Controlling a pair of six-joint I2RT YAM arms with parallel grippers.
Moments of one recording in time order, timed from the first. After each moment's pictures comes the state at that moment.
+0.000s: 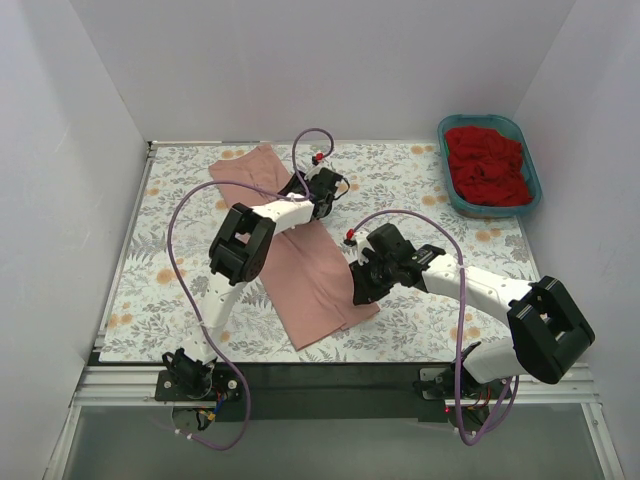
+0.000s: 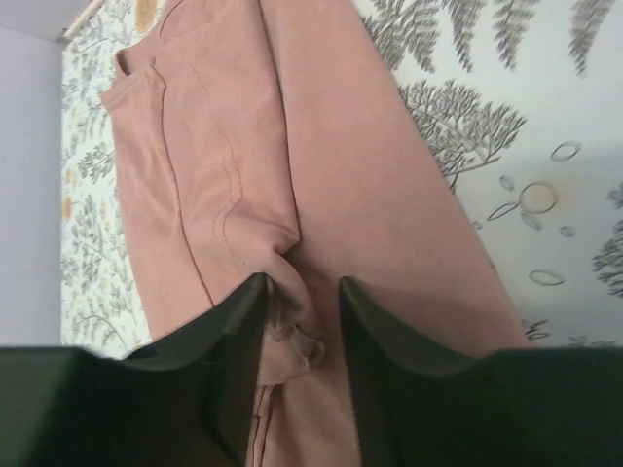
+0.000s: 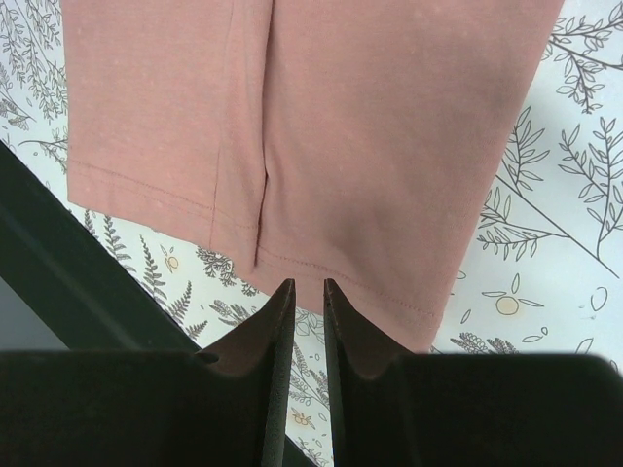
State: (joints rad) left arm -0.60 2.43 1.80 -0.23 -0.96 0.13; right arm 0.74 1.38 0.79 -0.41 -0.35 0.20
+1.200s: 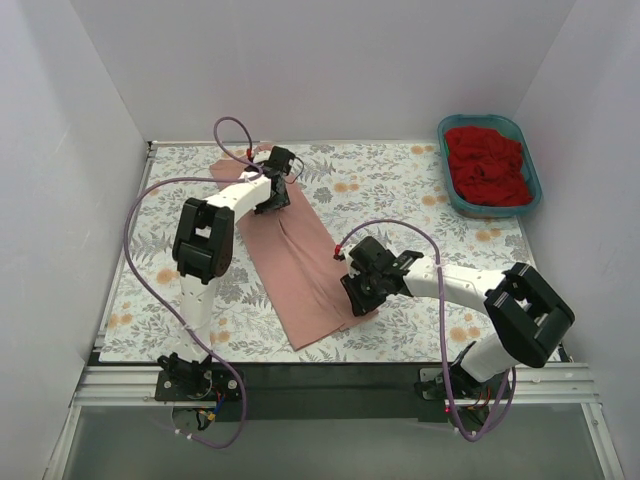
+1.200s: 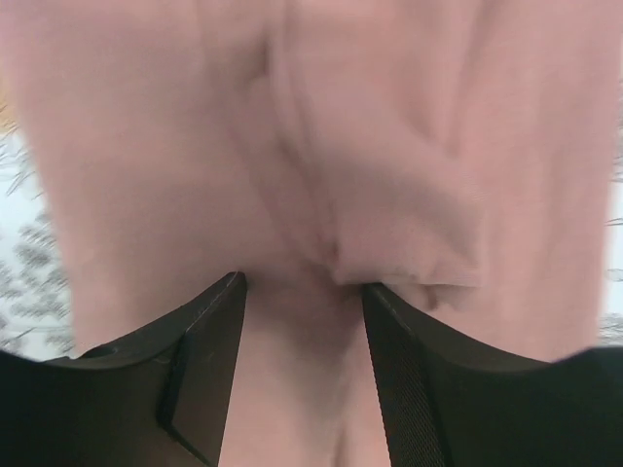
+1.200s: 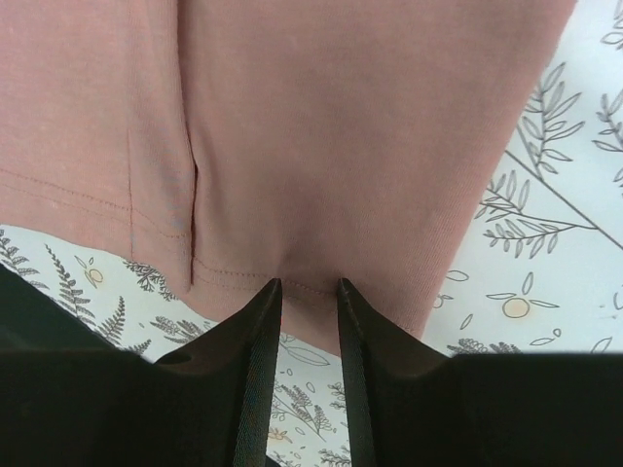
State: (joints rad) left arm -0.38 2.23 1.74 -0.63 -0.46 -0.64; right arm 0.84 1.50 0.80 -0.43 -0.18 0.21
